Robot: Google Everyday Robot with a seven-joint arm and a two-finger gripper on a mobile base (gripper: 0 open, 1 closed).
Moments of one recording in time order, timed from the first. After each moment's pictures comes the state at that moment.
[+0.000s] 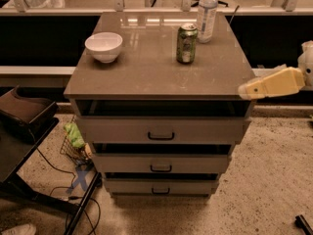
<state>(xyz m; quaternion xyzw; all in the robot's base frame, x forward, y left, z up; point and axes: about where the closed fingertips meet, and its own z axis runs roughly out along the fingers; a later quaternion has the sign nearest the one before) 0.501 -0.249 0.961 -0.29 0.84 0.04 0.45</state>
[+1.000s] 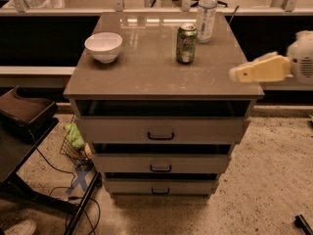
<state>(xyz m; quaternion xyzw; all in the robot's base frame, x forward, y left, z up) 0.538 -0.243 0.972 -0.26 0.82 0.05 0.51</state>
